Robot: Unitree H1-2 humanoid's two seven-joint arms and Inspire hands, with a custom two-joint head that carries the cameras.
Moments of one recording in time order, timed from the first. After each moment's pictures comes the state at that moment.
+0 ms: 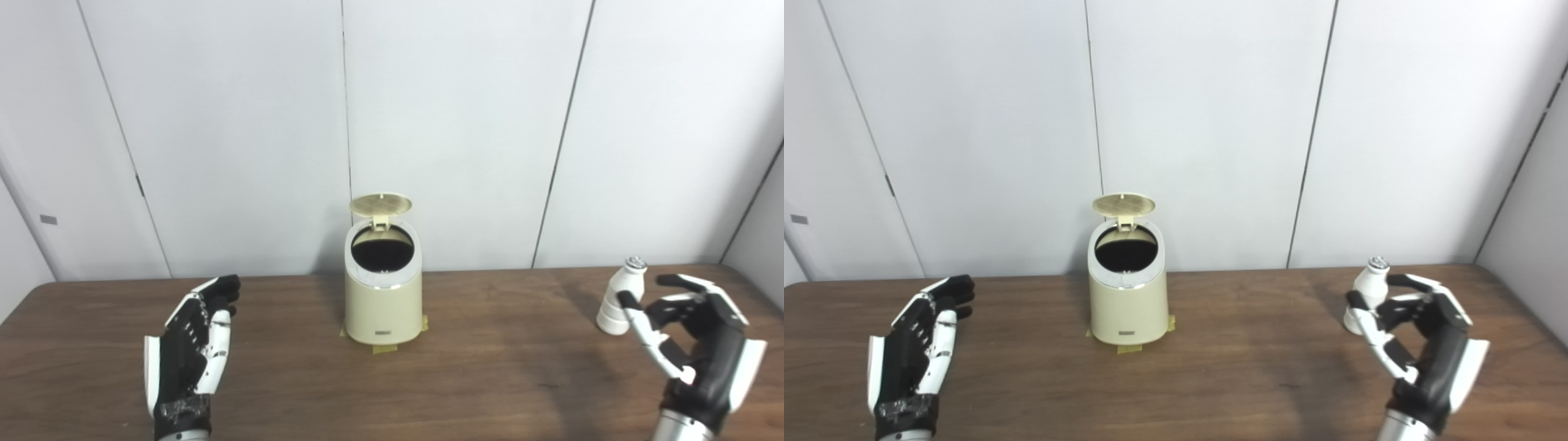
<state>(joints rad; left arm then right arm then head) -0.09 0.00 0.08 -0.26 0.18 -0.06 0.22 -0.16 0.04 -0.31 -0.11 -0.29 -0.29 -0.55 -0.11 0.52</state>
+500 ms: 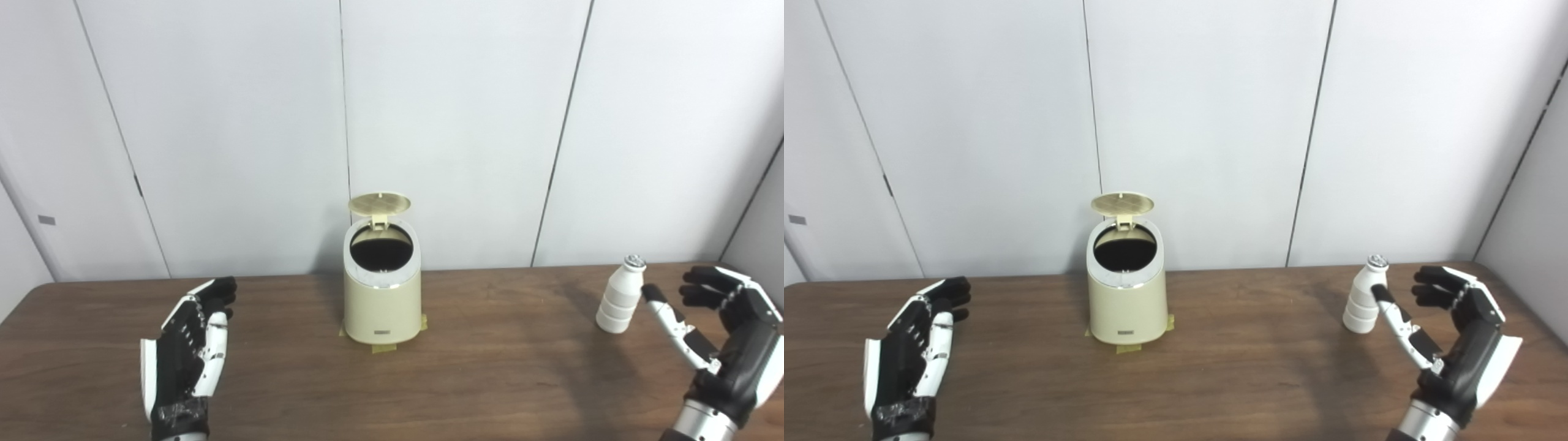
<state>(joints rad) -0.09 0.00 0.08 -0.26 0.20 -0.06 0.22 -0.19 -0.01 -0.33 -0.10 -0.30 -0.17 -0.56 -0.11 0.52</state>
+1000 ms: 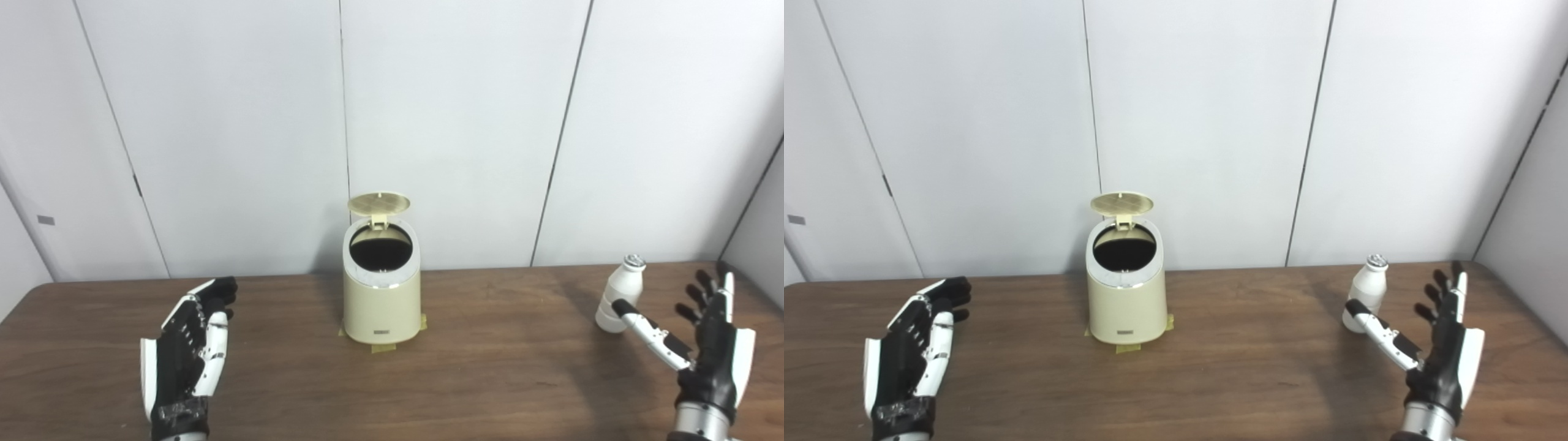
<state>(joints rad) -0.09 0.00 0.08 -0.26 0.20 -0.06 0.22 -0.17 -0.08 -0.29 -0.13 -0.28 0.14 -0.38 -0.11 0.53</state>
